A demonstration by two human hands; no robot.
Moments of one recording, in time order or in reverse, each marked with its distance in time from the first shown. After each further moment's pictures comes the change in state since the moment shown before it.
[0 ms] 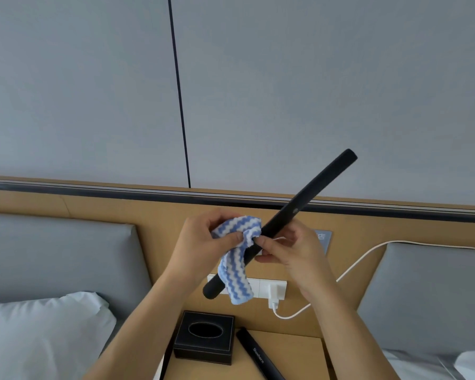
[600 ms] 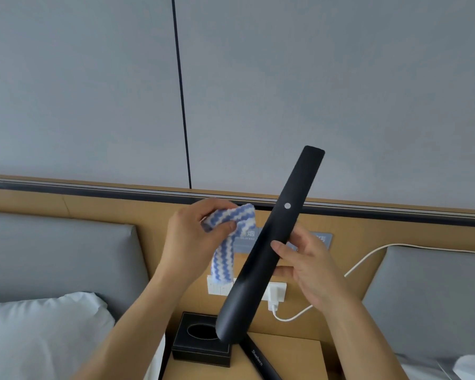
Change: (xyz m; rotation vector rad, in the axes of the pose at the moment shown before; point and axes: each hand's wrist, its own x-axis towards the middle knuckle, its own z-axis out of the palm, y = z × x) left_hand 0.000 0.012 -0.012 0.204 0.186 0.181; right_hand -0.009 0.001 -0.012 0.168 -0.048 0.170
